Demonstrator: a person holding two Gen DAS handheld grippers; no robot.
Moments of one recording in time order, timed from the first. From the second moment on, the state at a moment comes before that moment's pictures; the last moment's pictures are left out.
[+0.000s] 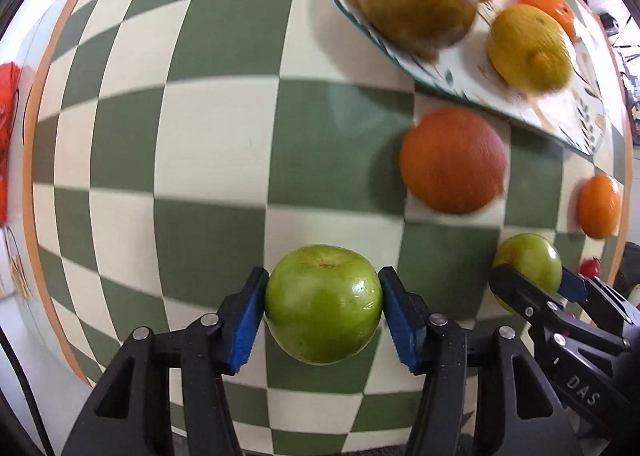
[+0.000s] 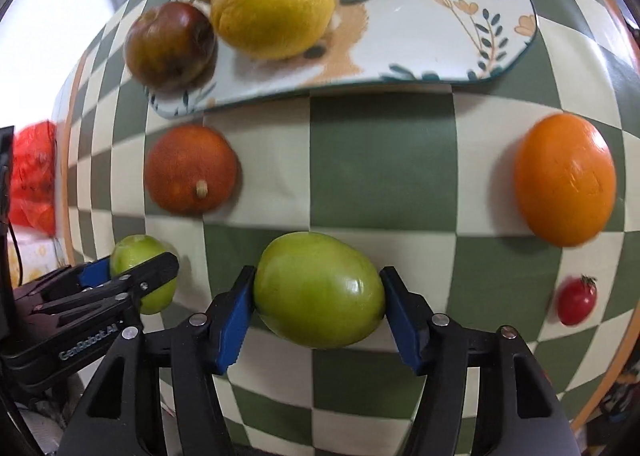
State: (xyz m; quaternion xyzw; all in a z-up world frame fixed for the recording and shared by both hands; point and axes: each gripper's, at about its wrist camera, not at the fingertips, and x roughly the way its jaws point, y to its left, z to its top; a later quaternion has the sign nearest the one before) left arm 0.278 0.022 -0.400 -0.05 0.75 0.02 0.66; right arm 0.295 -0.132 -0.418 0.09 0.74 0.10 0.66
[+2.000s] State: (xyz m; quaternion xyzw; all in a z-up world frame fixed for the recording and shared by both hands) left arm 0.491 -0.120 -0.306 0.05 0.71 -0.10 0.70; right arm 0.394 -0.242 -0.349 0.19 0.67 0.02 0.72
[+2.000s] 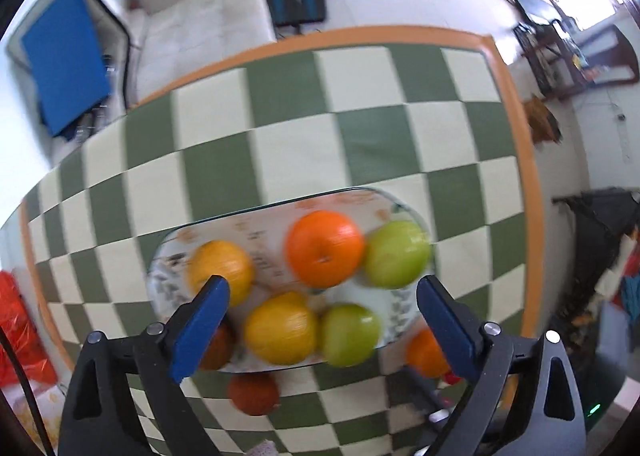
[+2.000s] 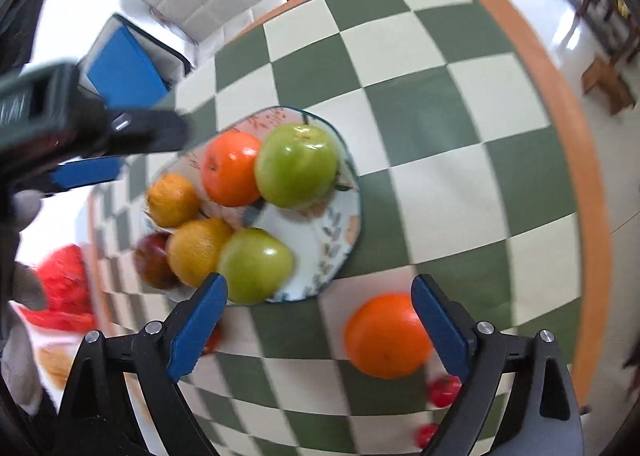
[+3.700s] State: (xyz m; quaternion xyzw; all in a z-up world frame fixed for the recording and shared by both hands) left arm 0.246 -0.034 -0.102 -0.01 0.50 -0.03 0.87; right arm 0.216 -0.224 -0.067 0.02 0.45 0.04 0.89
